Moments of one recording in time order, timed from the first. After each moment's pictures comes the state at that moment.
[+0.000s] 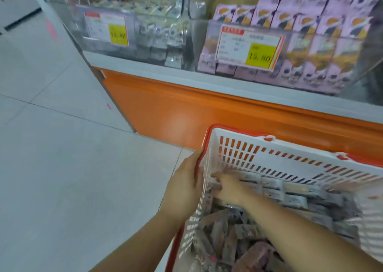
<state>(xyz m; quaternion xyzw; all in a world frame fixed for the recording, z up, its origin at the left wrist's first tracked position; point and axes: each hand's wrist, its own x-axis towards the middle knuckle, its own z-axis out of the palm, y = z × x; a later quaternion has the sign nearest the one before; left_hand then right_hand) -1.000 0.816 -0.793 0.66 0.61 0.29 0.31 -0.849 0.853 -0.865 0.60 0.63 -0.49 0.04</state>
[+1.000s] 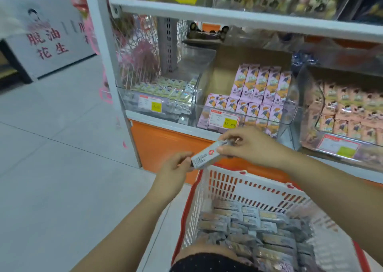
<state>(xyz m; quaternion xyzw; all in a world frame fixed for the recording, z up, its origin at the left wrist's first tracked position) -1.025 0.808 -0.640 0.53 0.60 0.39 0.46 -0.827 0.843 -0.552 0.52 0.79 -0.29 -0.15</state>
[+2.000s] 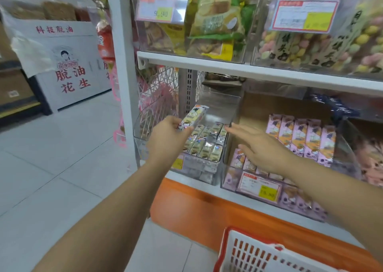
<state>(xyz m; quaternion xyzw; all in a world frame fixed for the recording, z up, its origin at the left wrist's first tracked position) -1.093 0.981 -0.535 0.57 0.67 0.44 0.18 -0.862 0.996 -0.528 0.49 0.86 -0.03 -0.11</state>
